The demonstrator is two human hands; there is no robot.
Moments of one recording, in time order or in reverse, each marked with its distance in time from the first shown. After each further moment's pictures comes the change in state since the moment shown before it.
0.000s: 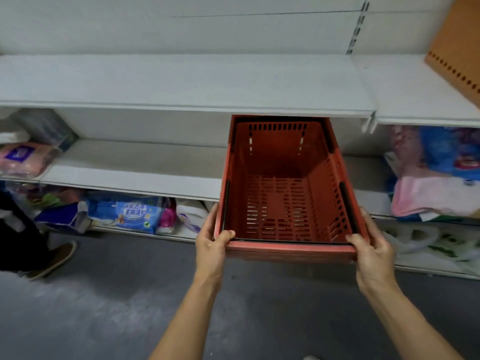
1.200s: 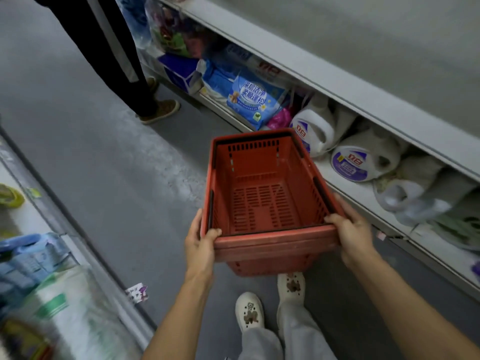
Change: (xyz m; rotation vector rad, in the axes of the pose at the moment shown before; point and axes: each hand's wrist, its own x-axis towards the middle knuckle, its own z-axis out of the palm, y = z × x) left_hand -0.104 -0.166 -0.308 -0.110 0.762 -0.368; right_hand -0.148 0.226 0.213 -0.452 -0.590 0.360
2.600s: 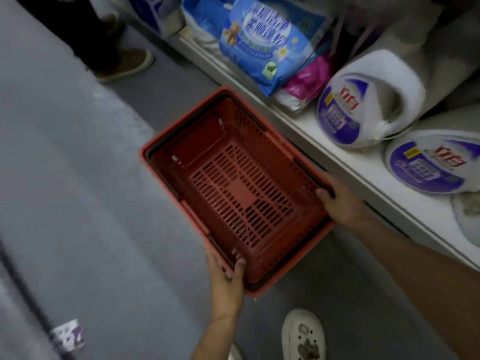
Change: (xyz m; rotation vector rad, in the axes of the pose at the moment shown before) left_hand 0.211 -0.257 0.100 0.126 -0.026 -0.046; right_hand 0.330 0.158 0.101 -1.047 -0.265 -0.290
